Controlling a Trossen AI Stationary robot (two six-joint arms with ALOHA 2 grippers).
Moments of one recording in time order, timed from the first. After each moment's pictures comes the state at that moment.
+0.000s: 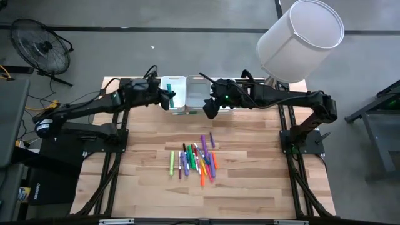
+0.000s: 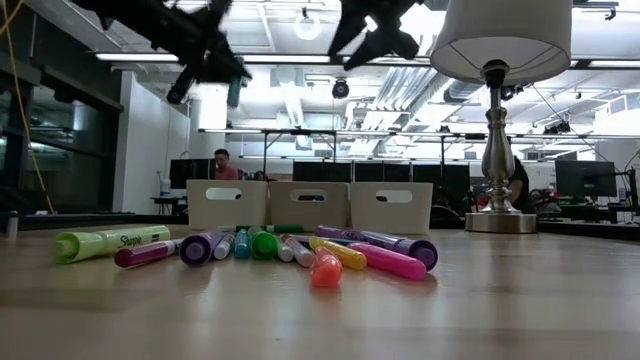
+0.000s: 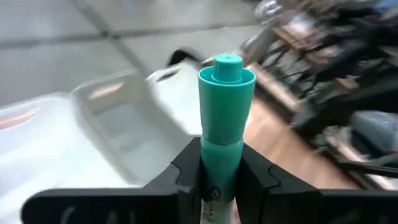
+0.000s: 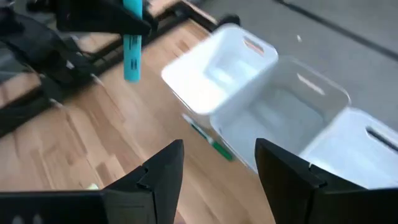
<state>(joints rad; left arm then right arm) 0.42 0.98 0.78 -0.18 -0.09 -0.53 -0.14 1.58 1.51 -0.62 0.28 0.49</state>
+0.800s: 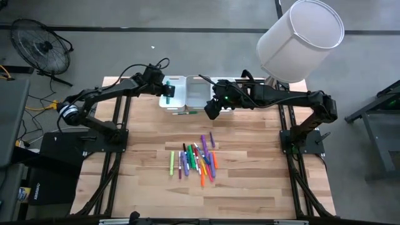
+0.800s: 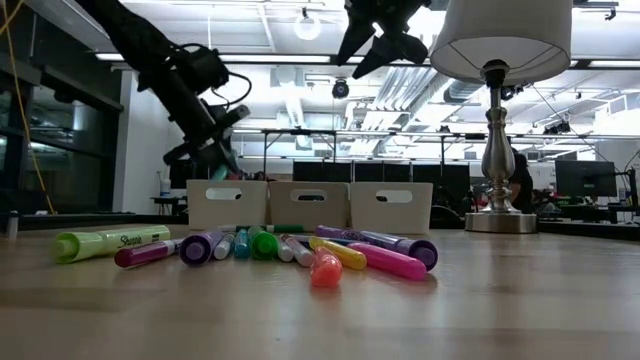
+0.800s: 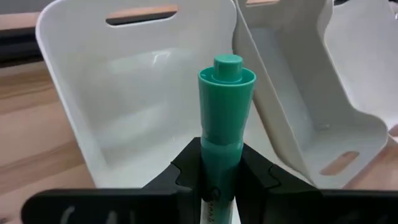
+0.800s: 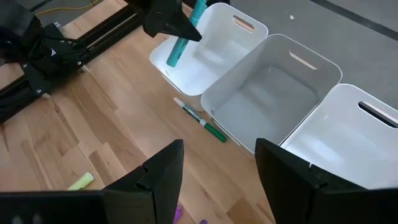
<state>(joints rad) 0.77 1.38 0.83 -0.24 0.10 -0.54 -0.14 1.58 1.51 -0.68 0.29 0.54</state>
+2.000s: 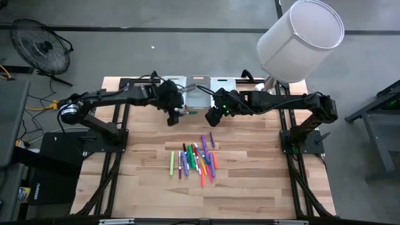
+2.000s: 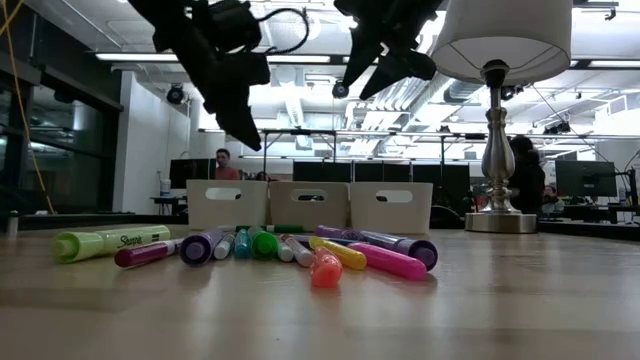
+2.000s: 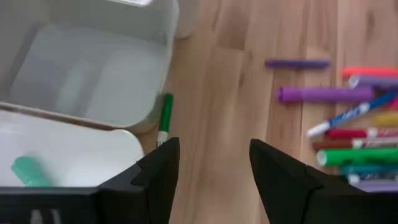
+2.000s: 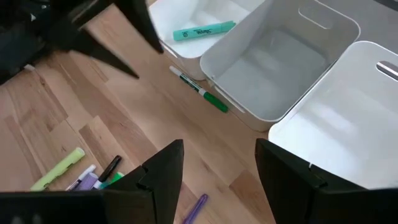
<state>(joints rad) 0.38 1.38 1.00 -0.51 0.14 0.15 -0.10 1.58 1.40 -0.67 0.28 0.60</state>
